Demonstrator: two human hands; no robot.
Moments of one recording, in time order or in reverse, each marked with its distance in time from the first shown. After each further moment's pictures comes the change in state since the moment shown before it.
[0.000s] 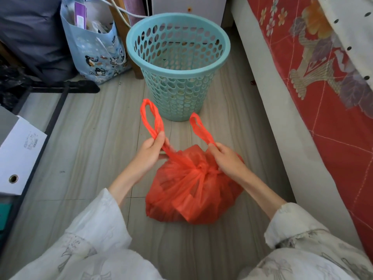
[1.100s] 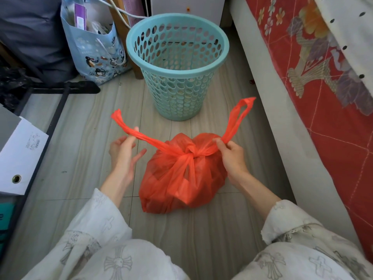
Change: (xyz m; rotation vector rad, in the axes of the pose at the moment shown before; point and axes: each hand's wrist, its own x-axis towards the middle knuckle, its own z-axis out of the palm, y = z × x) left_hand 0.004 -0.012 -0.041 -0.401 0.486 -0.081; right_hand 0.004 0.011 0.013 0.671 0.346 0.199
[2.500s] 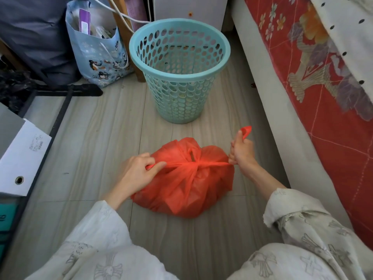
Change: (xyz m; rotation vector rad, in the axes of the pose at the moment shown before) left_hand -0.018 -0.014 -0.019 1.379 -0.376 0.664; right_hand 0.040 -0.011 -0.019 -0.020 0.046 0.170
